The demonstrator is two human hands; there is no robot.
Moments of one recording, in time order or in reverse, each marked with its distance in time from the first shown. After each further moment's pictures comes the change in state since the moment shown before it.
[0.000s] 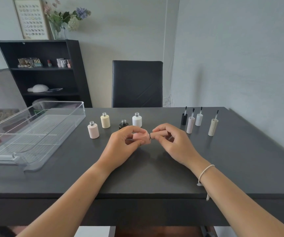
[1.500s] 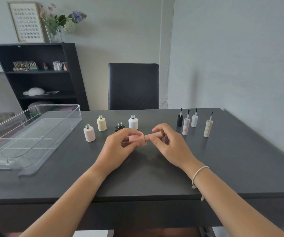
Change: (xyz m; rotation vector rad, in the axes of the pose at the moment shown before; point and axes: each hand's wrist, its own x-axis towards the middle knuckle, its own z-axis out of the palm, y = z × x) left_hand -0.001 0.002 0.001 -0.013 0.014 0.010; right_hand -0.002 0.011 0.001 -0.127 0.027 0.000
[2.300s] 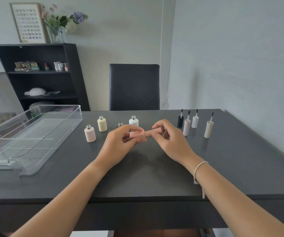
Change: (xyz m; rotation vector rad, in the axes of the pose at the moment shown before) left_hand 0.011 0.000 -0.001 -0.007 0.011 -0.004; right_hand 0.012 -0.003 -0.003 0.060 0.012 0.034
